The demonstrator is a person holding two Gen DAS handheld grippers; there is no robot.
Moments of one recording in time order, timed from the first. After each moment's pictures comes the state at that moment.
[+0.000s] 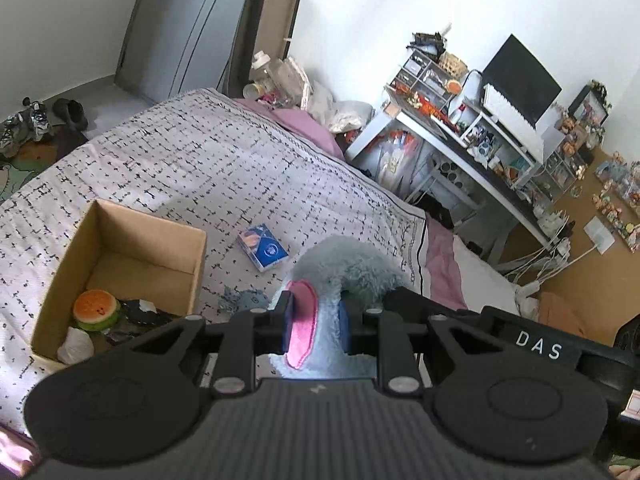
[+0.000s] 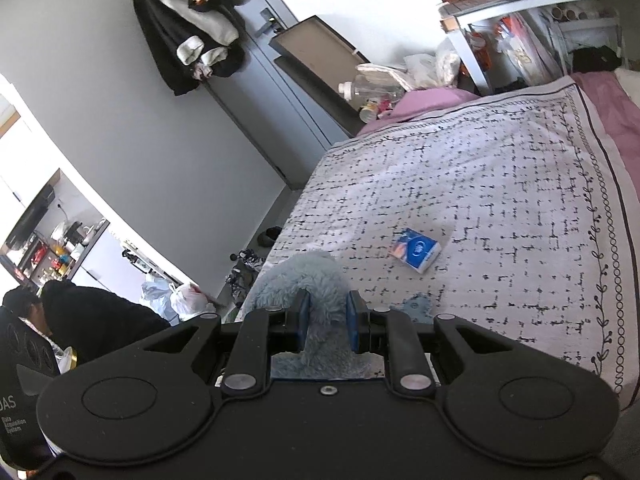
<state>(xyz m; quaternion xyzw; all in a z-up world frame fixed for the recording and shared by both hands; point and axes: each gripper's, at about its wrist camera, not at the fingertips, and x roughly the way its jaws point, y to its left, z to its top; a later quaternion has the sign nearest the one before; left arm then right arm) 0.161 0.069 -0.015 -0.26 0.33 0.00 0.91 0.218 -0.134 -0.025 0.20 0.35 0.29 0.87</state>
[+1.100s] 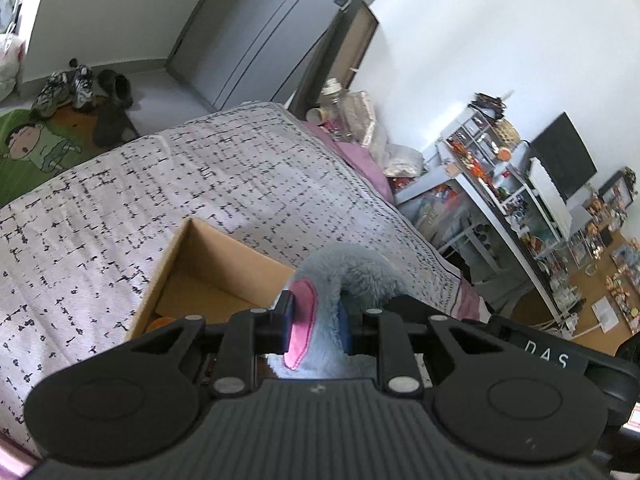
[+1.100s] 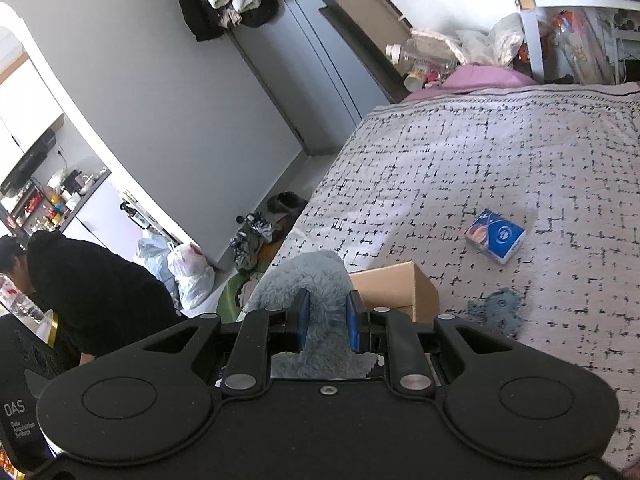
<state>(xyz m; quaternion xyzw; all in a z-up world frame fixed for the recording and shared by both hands) 0.156 0.197 -0.060 -0.35 0.30 0.05 0.89 0.232 0.000 -0.038 0.14 0.38 0.31 0.86</state>
